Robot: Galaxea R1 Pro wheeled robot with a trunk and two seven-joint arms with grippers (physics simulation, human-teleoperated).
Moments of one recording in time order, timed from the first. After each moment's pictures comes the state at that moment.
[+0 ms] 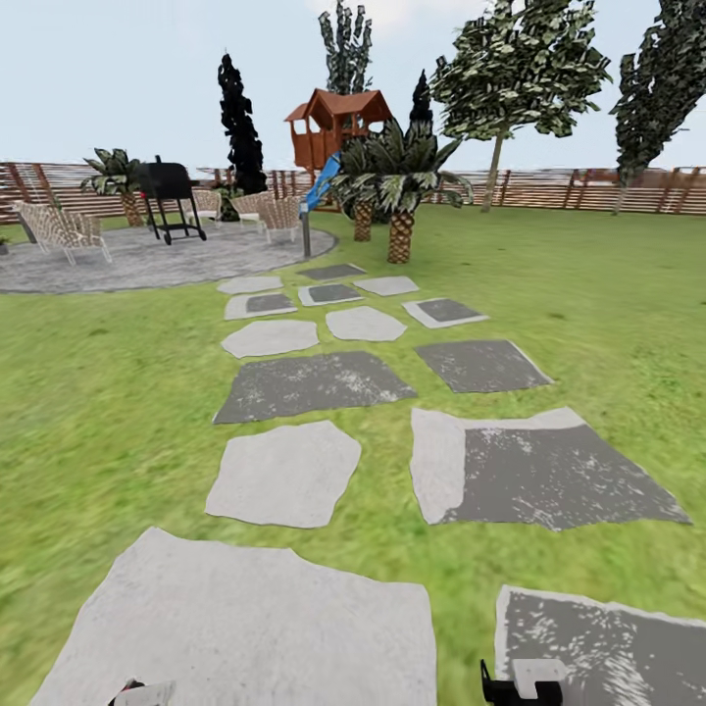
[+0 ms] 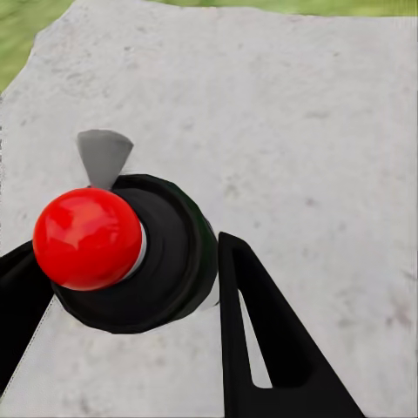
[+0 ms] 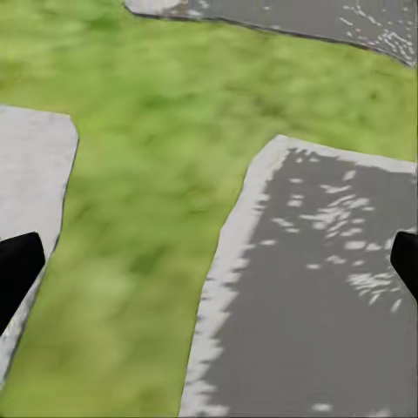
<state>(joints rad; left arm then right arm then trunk) -0.26 0.14 0.14 -0.24 0.00 -0.49 0.06 -0.41 -0.05 -0.01 -0.03 0.12 -0.60 -0.19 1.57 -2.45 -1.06</state>
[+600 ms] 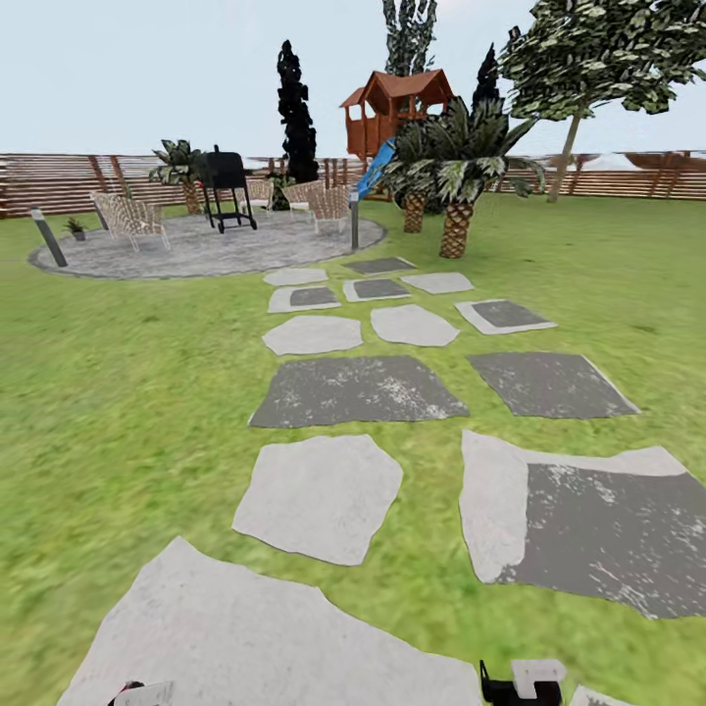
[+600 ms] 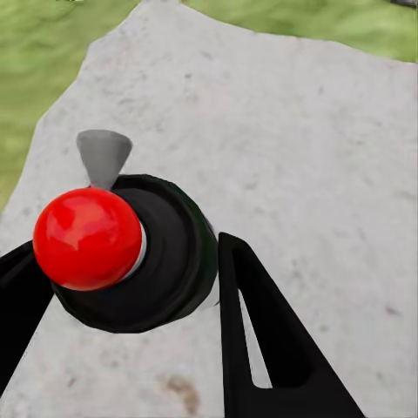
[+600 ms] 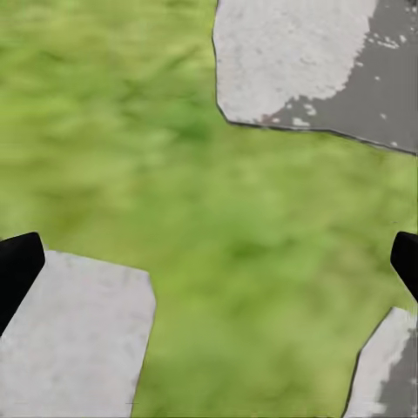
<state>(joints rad) -0.26 0.14 0.14 -0.24 0.00 -0.49 0.06 -0.41 -0.05 -0.01 -0.03 0.12 -0.60 -0.19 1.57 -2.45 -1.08</state>
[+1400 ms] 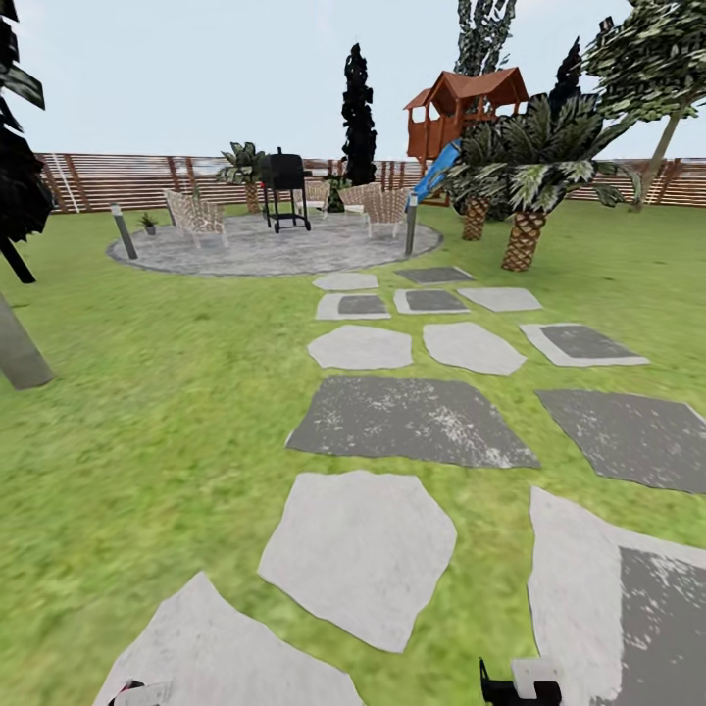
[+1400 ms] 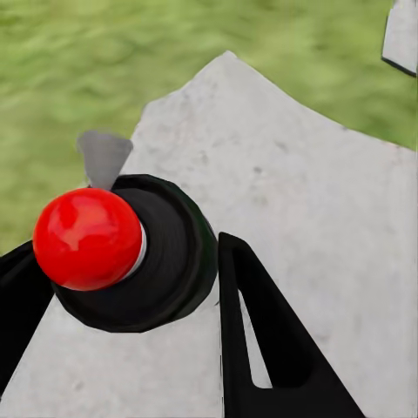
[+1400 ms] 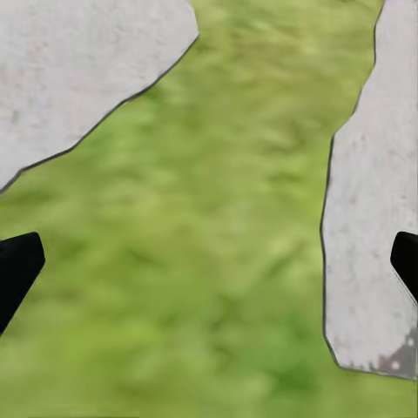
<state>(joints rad) -0.26 0.14 0.14 -0.24 0.00 -0.49 0.06 -0.41 -0.05 -0.01 -0.03 0.12 -0.60 -0.19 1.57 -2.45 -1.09</state>
